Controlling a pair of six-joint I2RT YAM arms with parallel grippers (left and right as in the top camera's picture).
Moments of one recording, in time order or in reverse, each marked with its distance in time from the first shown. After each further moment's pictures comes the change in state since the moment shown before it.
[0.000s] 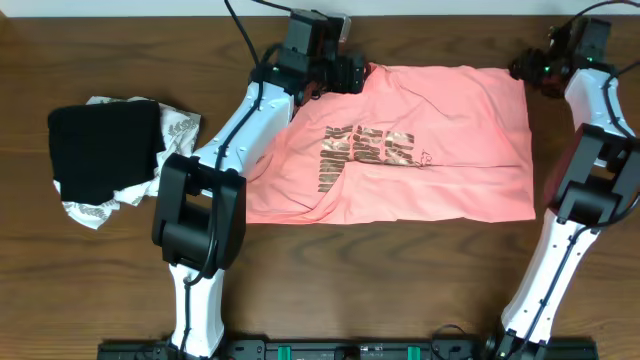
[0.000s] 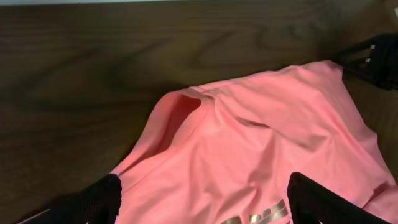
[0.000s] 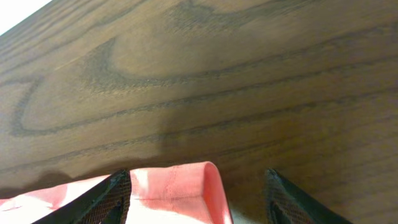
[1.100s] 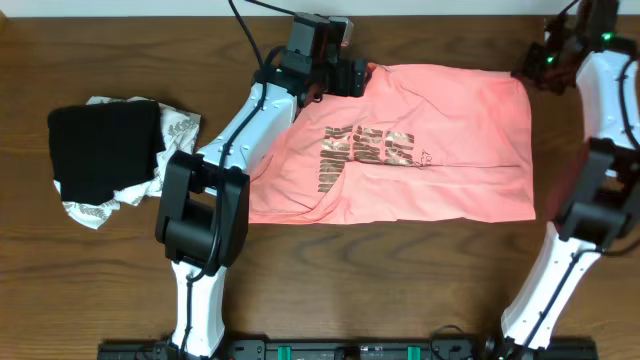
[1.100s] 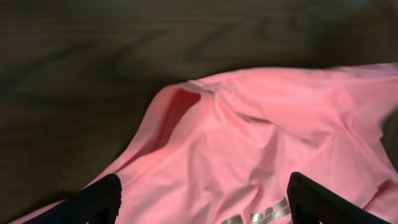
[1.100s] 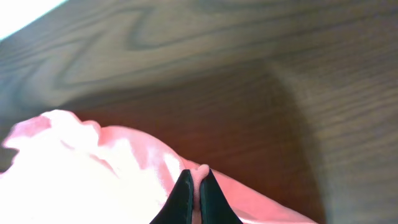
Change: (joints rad) left arm -0.006 0.019 0.000 0.010 0.004 0.002; right arm 0.040 -0.251 0.001 -0.410 -0.058 -0.053
